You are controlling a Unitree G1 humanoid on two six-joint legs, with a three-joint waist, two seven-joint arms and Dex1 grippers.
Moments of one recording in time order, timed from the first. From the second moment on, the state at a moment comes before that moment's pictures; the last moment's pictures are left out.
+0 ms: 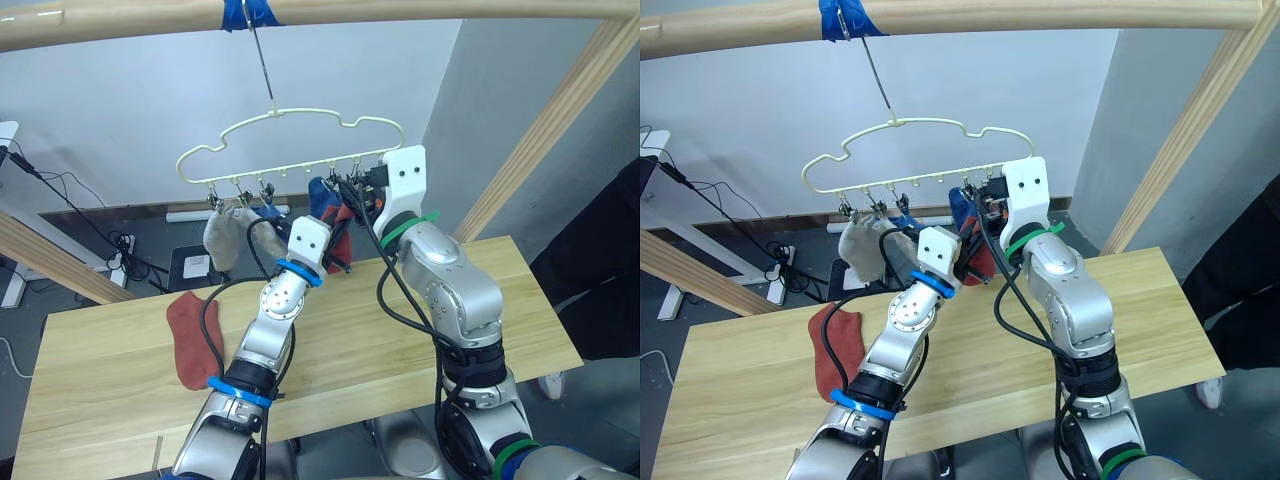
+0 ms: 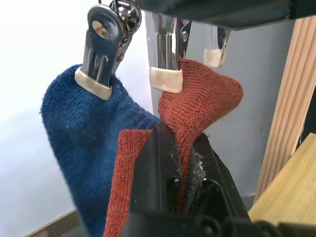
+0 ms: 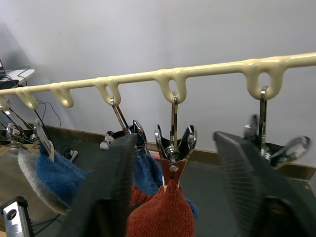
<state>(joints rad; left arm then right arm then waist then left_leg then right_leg) -0.47 0.08 -0.17 0.31 0.11 -0.25 -0.20 -0.62 0.04 0.10 -0.32 0.15 0.81 0.10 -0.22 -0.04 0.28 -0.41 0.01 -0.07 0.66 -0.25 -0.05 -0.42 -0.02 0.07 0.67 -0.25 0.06</state>
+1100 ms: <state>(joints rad) -0.19 0.49 -0.07 -0.24 -0.34 0.23 -0.78 -0.46 -0.28 0.14 -0.59 0.24 0.86 0.26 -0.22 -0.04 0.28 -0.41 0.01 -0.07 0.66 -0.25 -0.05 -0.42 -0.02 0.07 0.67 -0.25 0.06</state>
